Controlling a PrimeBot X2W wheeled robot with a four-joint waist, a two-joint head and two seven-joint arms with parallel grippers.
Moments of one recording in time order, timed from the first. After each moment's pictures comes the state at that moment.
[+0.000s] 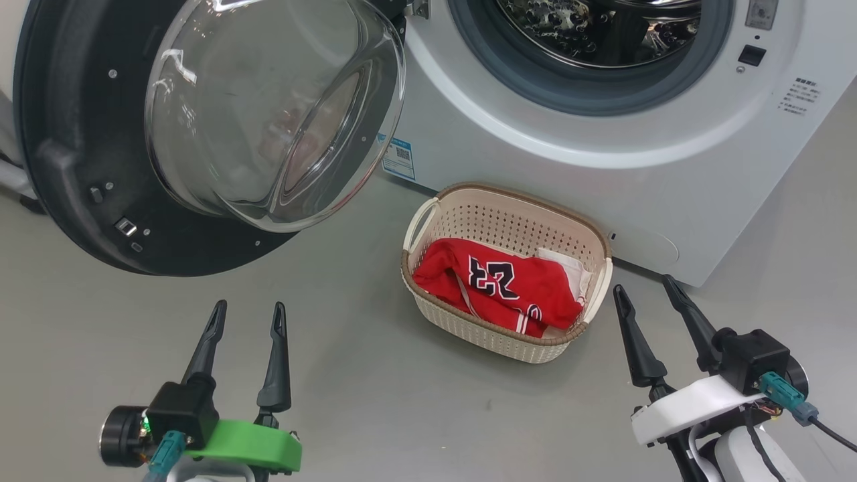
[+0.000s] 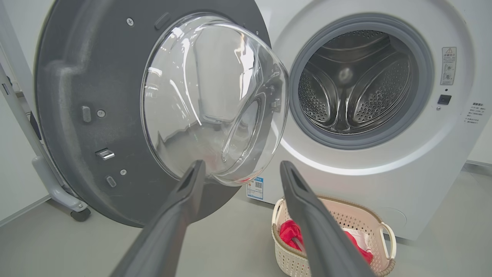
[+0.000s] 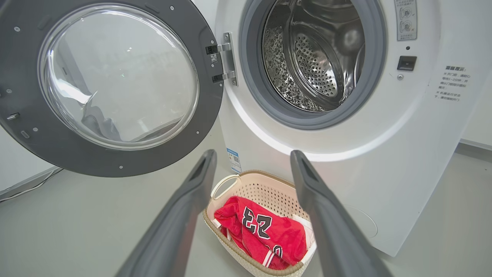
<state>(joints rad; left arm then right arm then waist) -0.02 0.04 -0.22 0.08 -0.26 0.09 -0.25 -0.05 -0.13 0.23 0.18 0.33 0.12 -0.25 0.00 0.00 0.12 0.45</state>
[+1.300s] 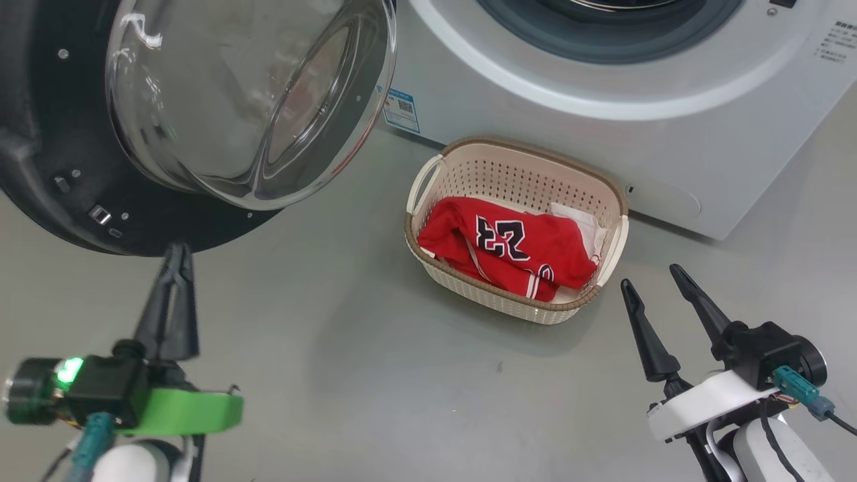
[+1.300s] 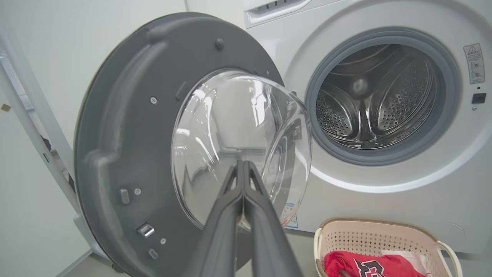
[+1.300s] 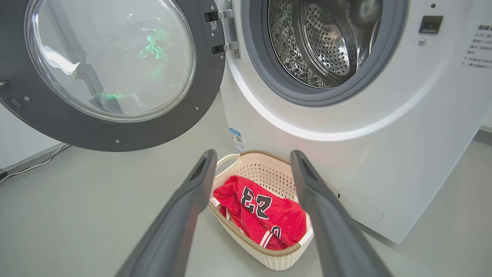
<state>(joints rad) -0.06 0.10 -0.14 -0.08 -0.19 0.09 -0.25 -0.06 -0.20 0.25 0.15 0.31 0.12 -0.25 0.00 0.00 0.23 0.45</state>
